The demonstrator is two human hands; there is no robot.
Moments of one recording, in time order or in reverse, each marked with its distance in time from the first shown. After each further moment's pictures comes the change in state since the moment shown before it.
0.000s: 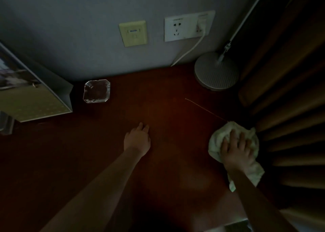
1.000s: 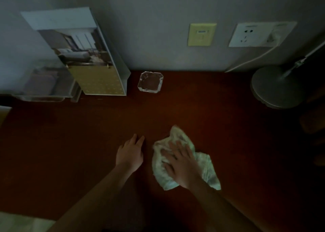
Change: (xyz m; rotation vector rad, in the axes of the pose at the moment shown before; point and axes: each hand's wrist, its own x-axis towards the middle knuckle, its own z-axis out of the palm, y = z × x) left_hand -0.090 -0.123 0.035 -0.084 -0.014 -0.284; right_hand -0.126 -0.165 0.076 -0.305 -0.336 -1.149
